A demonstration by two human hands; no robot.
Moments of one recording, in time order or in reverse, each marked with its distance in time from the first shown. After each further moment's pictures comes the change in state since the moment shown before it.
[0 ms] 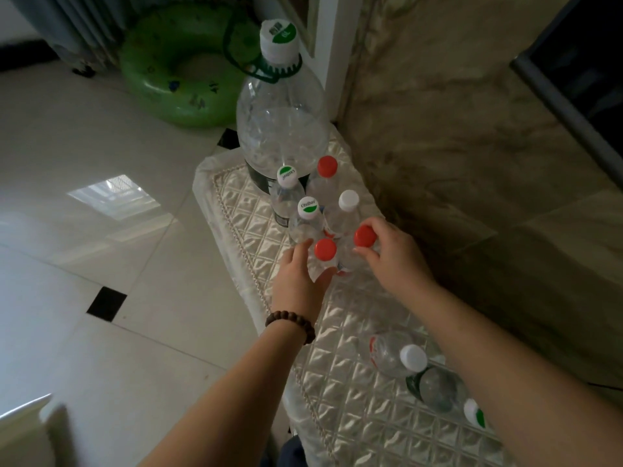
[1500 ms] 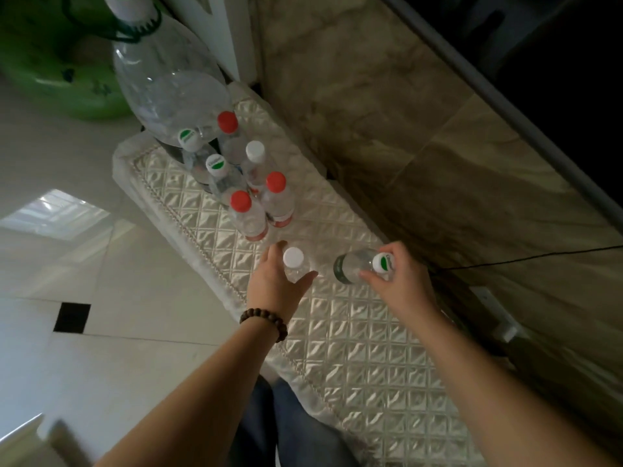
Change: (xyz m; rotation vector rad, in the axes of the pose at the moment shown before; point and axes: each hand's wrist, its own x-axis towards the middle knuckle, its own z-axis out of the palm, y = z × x) left_hand -0.089 0.022 0.027 0.178 -0.236 0.055; right_hand -0.167 0.084 -0.020 0.235 0.118 0.484
